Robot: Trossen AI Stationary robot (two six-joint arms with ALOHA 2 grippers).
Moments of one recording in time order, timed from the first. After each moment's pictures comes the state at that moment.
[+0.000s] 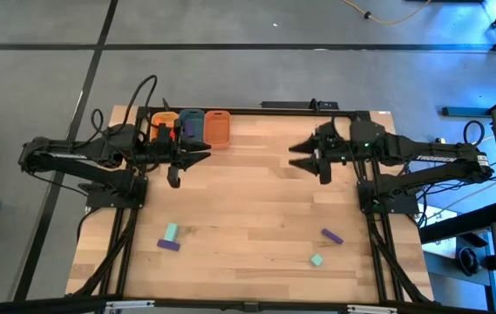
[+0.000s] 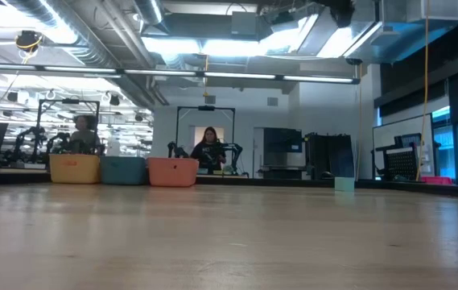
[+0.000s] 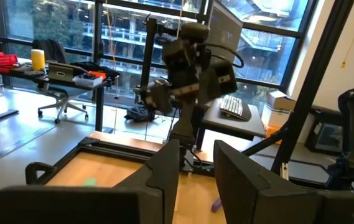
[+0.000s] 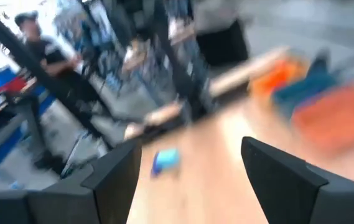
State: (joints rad) left arm -0.02 0.82 0.83 0.11 -0.12 -0.18; right arm -0.07 0.97 0.93 -0.17 -0.10 0.51
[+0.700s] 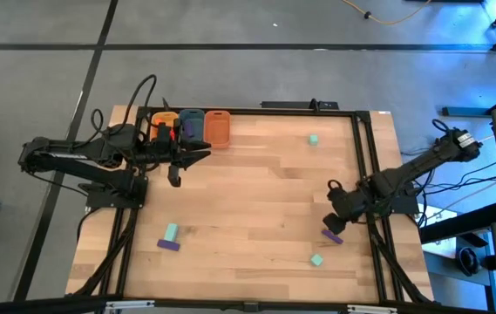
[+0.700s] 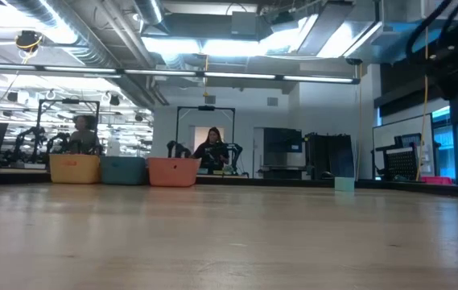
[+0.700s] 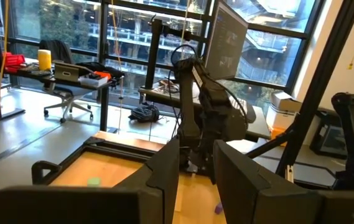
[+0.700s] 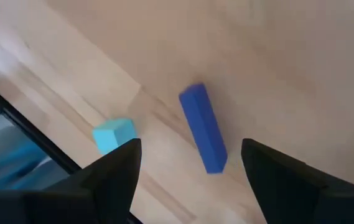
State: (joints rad) left arm -0.02 0.82 0.83 0.11 -0.14 -0.18; right arm 0.47 0.98 0.58 -0.76 -0.18 1.46
